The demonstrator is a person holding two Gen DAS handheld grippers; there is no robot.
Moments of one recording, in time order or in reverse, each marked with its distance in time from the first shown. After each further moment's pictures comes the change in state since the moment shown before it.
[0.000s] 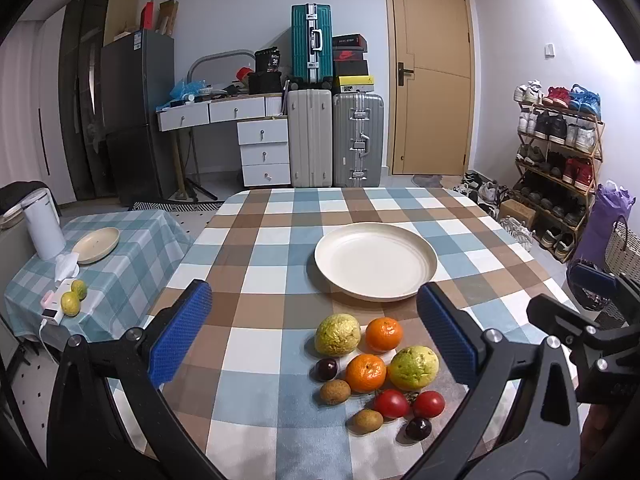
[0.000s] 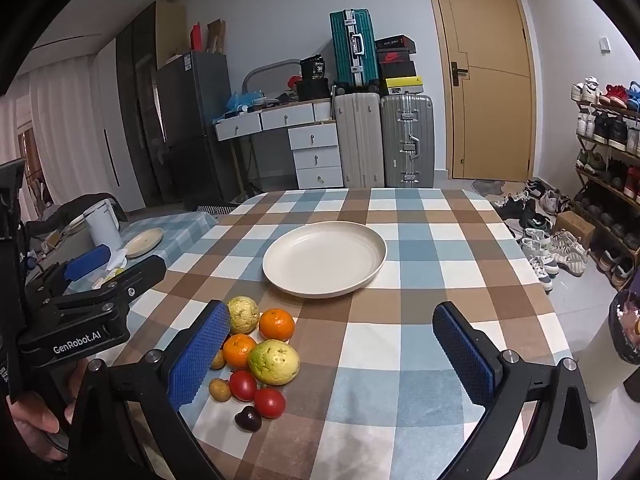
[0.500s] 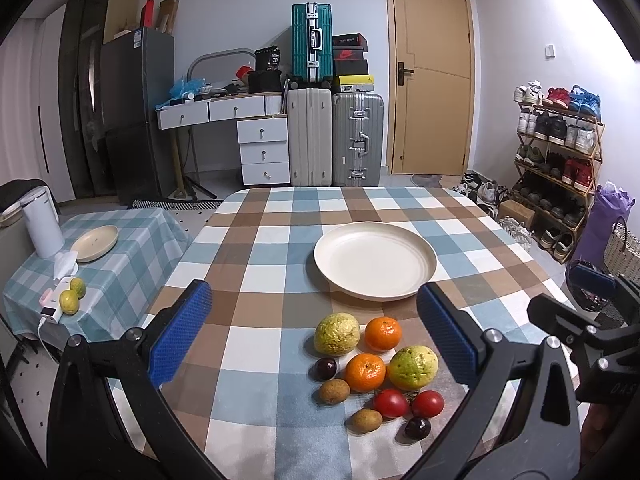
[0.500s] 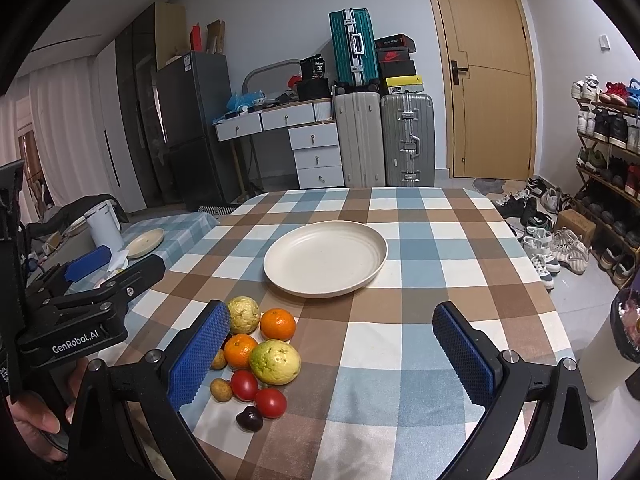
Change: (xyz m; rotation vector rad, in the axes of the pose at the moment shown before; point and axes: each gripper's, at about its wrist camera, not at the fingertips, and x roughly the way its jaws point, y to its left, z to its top) left arm -0.002 0.003 -0.001 -0.004 -0.013 0.003; right arm 0.000 0.001 0.000 0.005 0.000 0.005
